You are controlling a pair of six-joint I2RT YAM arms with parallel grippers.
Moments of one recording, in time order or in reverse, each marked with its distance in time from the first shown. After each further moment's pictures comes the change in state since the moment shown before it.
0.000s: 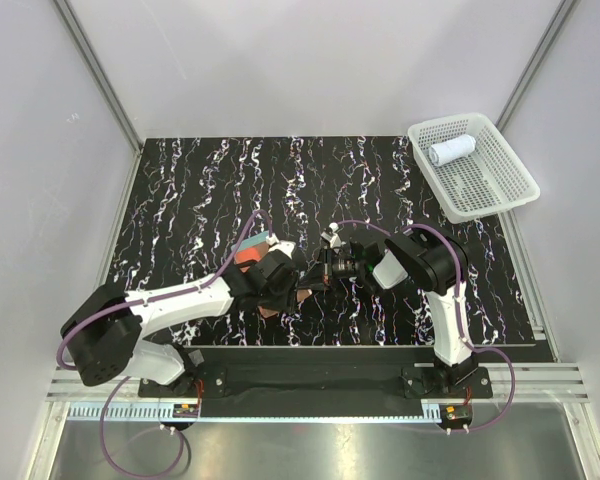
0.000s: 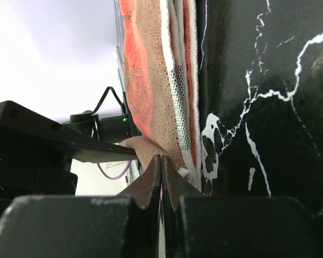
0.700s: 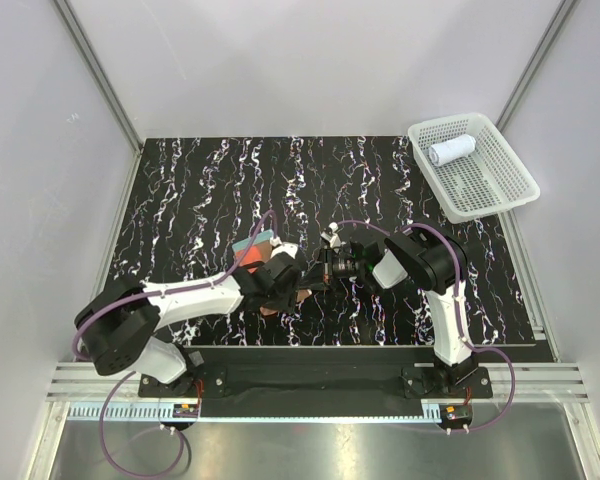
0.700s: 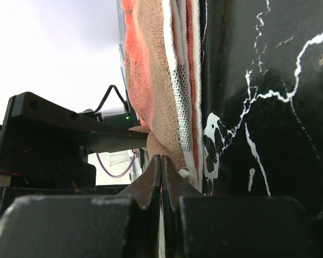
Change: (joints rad) left arm -0.003 0.092 0.002 0.027 -0.078 0.026; right arm -0.004 0.011 0.006 0.008 -0.021 0.018
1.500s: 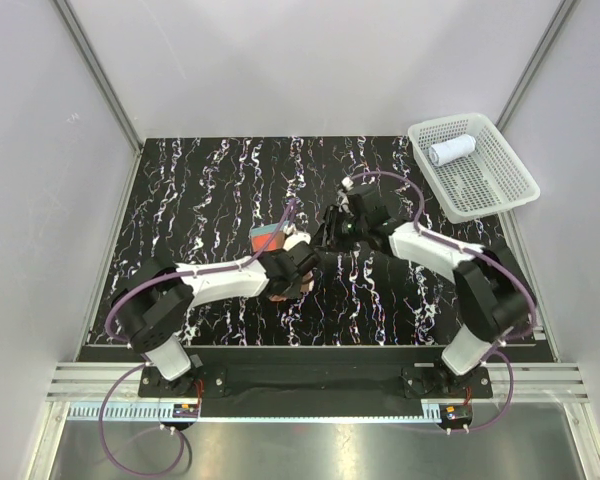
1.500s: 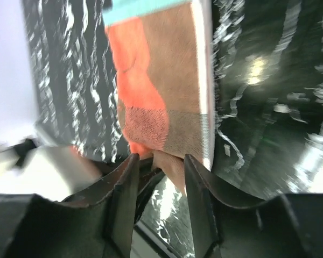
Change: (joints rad) left arm -0.010 0.208 0.199 -0.087 -0.143 0.011; right arm 0.002 -0.449 0.289 -1.051 0.524 -0.384
